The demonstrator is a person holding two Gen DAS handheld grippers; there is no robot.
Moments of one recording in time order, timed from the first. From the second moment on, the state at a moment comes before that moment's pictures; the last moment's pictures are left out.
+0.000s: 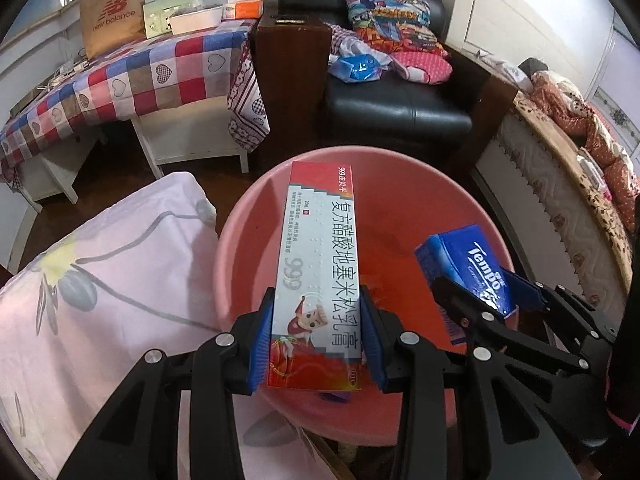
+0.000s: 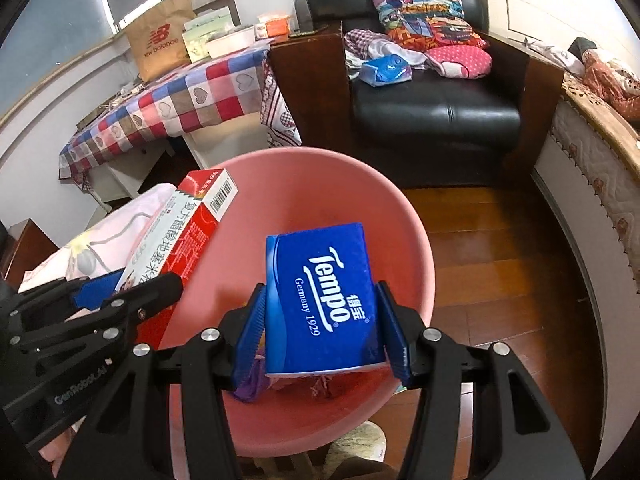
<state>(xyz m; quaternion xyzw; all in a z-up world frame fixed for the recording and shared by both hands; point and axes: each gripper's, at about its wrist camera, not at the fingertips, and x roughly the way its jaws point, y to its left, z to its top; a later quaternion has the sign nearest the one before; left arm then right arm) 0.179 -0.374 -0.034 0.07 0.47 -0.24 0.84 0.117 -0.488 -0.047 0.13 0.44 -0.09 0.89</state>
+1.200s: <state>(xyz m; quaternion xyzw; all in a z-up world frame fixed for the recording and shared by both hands) 0.194 -0.375 -0.050 0.06 0.50 -0.23 0.83 0.122 -0.488 -0.052 0.13 0.44 -0.09 0.88</state>
